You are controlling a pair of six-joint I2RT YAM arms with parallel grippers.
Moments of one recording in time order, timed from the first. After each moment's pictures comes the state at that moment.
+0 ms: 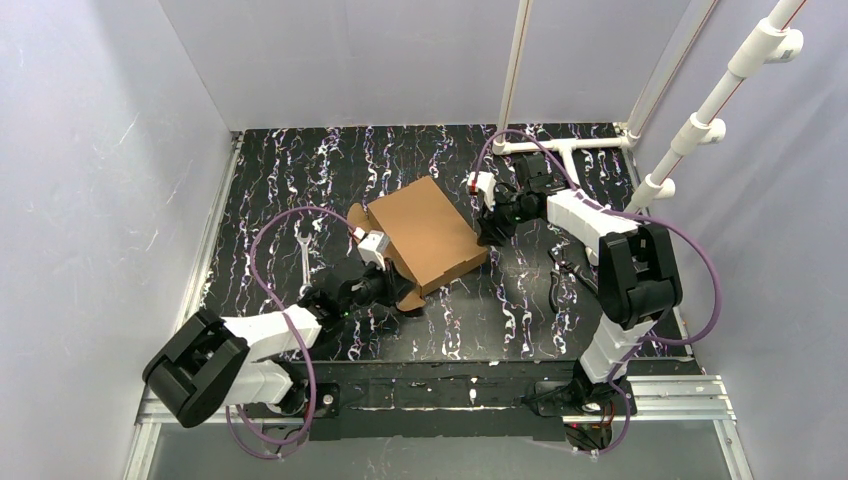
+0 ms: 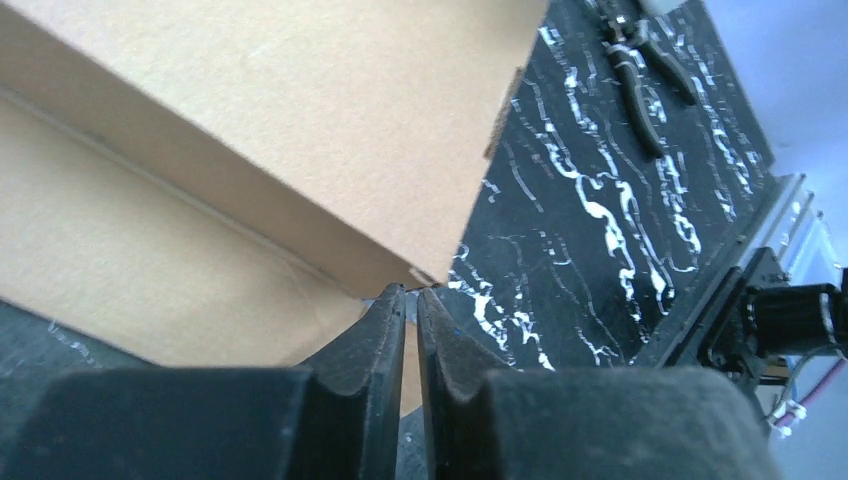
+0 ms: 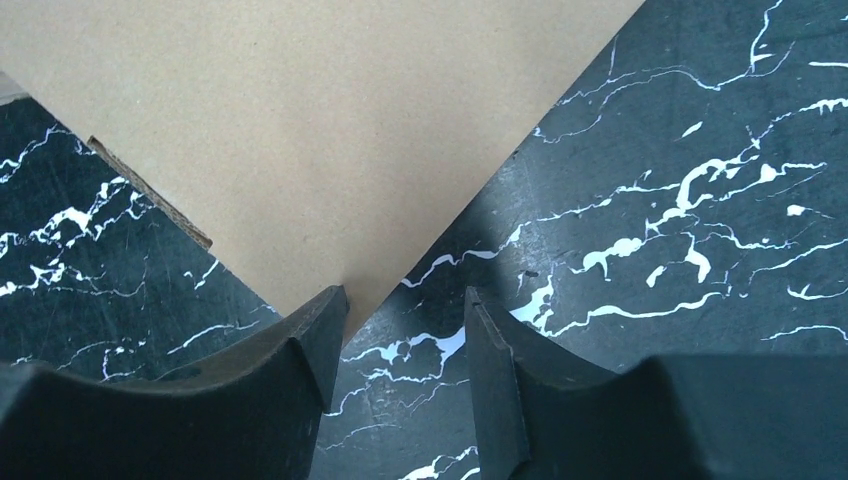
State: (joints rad) left arm -0.70 1.25 0.32 0.56 0.16 -0.53; right arm 0.33 1.76 1.22 -0.49 -0.69 -0.73
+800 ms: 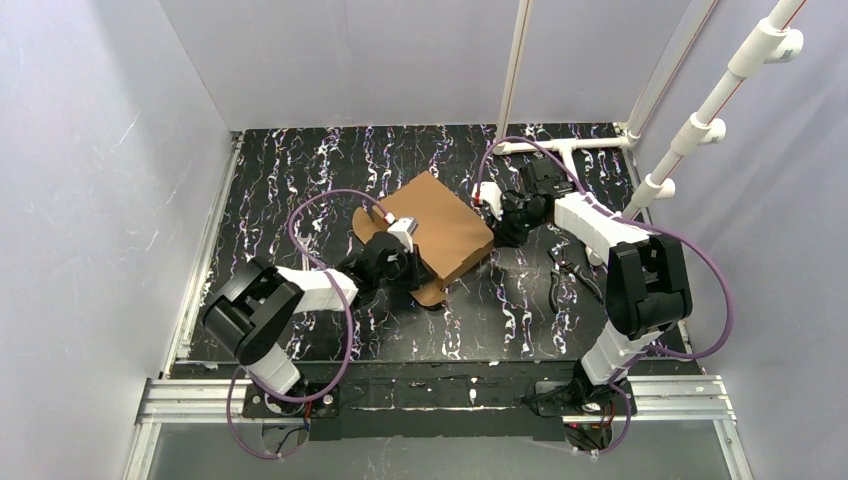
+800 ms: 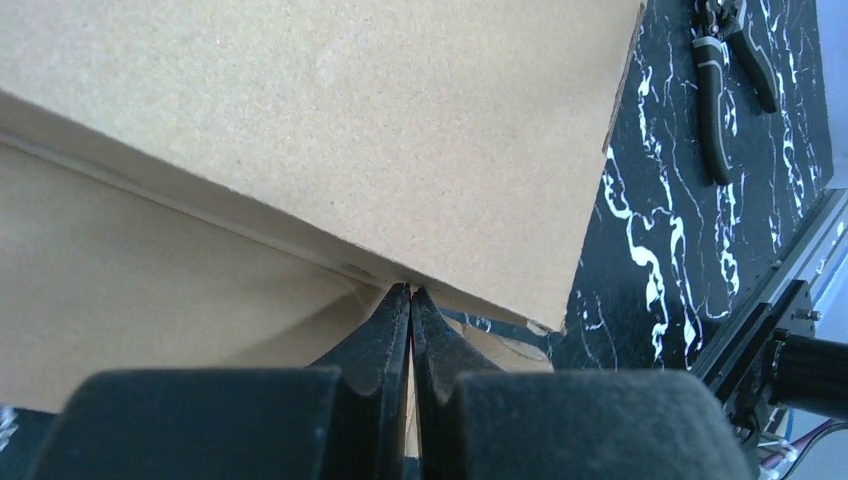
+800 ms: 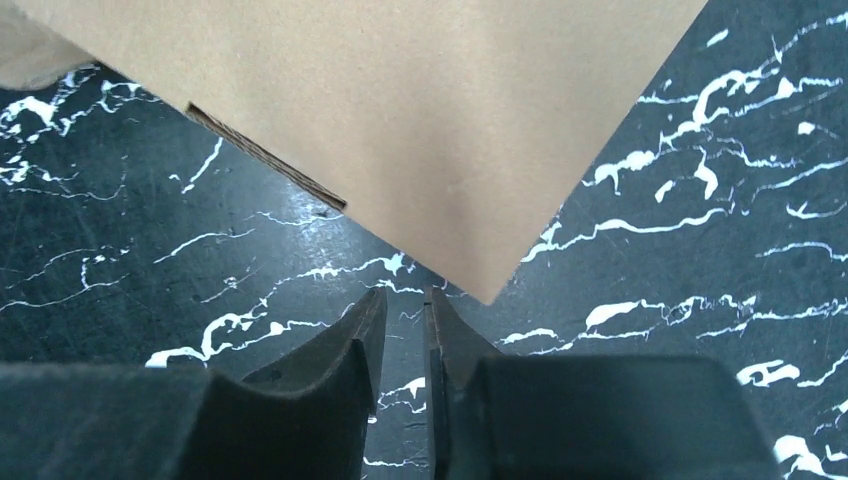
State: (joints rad) left arm -0.70 1.59 0.60 0.40 0.17 -0.57; right arm 0.32 1.68 1.20 -0.65 -0.60 -0.89
